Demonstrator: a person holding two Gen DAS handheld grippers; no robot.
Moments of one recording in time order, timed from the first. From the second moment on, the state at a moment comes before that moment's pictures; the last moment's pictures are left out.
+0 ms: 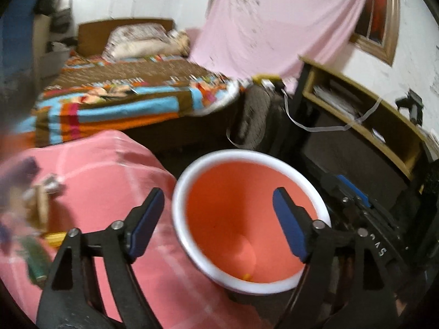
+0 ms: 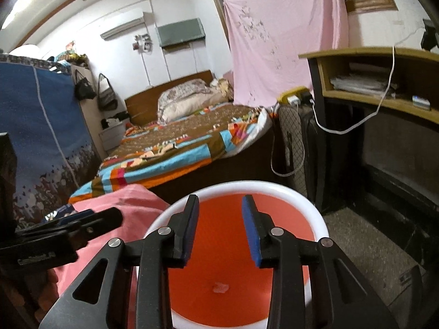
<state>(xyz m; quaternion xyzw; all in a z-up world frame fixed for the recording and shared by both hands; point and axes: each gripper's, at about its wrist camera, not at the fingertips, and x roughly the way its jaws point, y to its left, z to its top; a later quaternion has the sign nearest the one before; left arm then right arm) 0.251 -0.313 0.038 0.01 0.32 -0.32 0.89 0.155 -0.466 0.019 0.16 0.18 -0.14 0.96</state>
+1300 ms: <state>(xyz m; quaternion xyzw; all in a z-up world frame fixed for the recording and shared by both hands) 0.166 -0.015 0.039 -0.05 0.14 0.00 0.99 0.158 -0.241 0.061 0.01 0.00 0.03 1.00</state>
